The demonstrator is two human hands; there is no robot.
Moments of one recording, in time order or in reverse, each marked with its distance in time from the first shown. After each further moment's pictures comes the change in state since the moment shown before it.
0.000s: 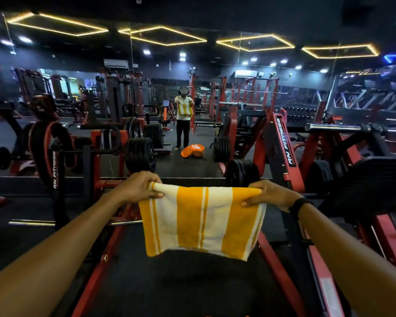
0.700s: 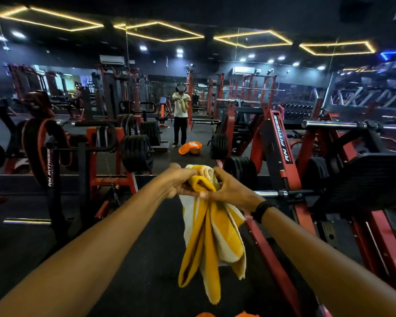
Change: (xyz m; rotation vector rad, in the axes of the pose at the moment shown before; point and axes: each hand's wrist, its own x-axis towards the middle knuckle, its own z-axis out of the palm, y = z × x) left_hand 0.030 0.120 0.027 -0.957 -0.095 -0.461; right_hand 0.009 -0.066 0.072 0.125 0.062 -0.238
